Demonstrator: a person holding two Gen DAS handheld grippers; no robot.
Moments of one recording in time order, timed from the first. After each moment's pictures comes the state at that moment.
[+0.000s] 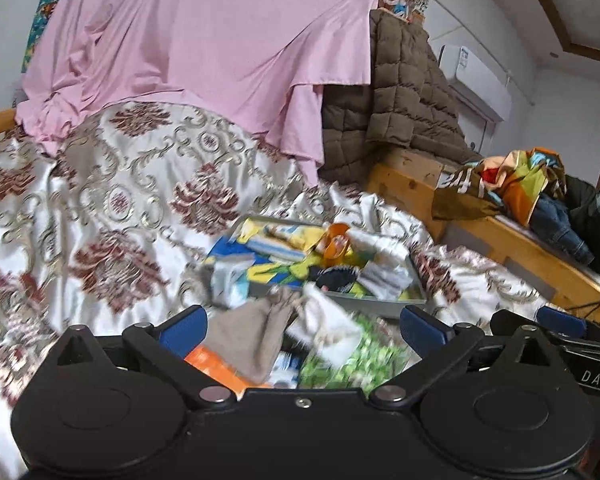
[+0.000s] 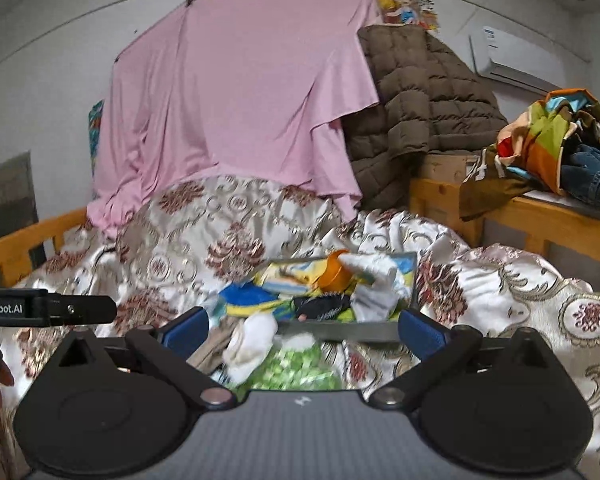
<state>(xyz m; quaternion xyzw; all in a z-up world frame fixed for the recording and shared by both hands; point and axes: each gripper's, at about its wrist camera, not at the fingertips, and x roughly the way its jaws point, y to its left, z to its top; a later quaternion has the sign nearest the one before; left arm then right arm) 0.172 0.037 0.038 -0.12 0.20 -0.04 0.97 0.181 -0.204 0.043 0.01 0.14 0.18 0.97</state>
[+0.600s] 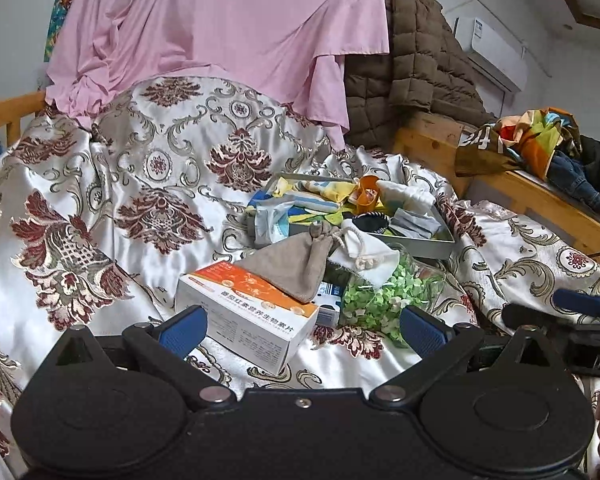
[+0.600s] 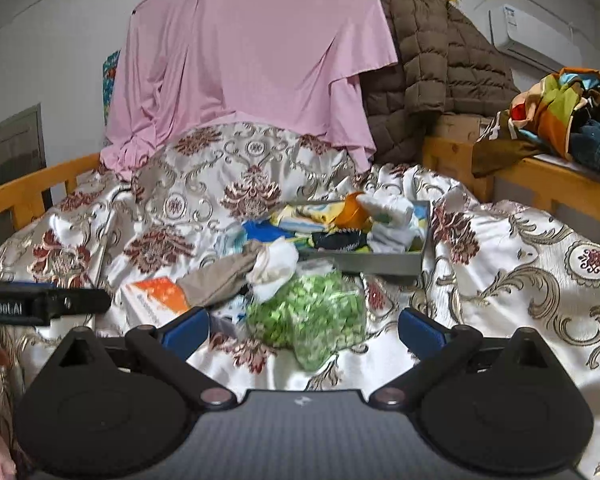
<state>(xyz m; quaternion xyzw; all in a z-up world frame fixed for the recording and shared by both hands) 0.121 0.045 -0.001 -0.09 0.23 0.00 0.97 0.142 -0.184 0.011 -0.03 0.20 0.19 0.96</state>
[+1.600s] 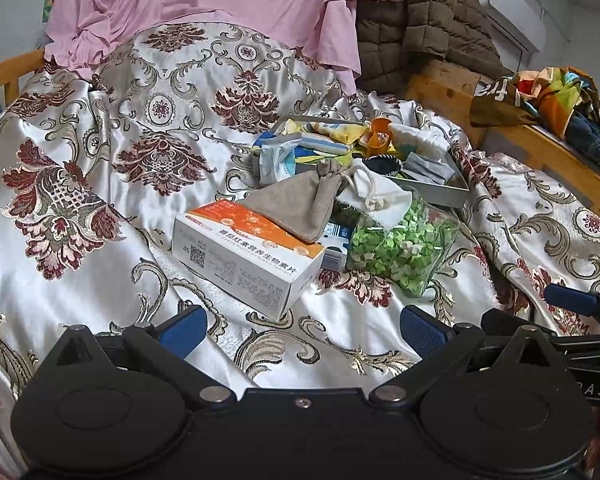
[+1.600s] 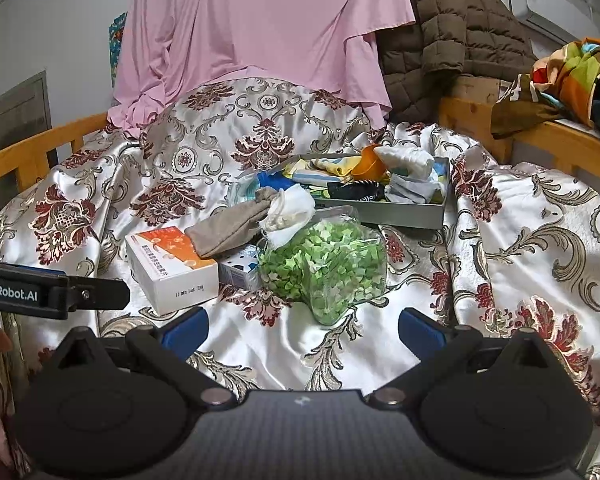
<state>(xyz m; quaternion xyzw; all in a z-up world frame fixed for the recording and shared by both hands) 0.134 0.038 -0.021 -0.10 0.31 0.00 0.94 0.150 -0.174 -0.015 -0.04 0.25 0.20 0.95</state>
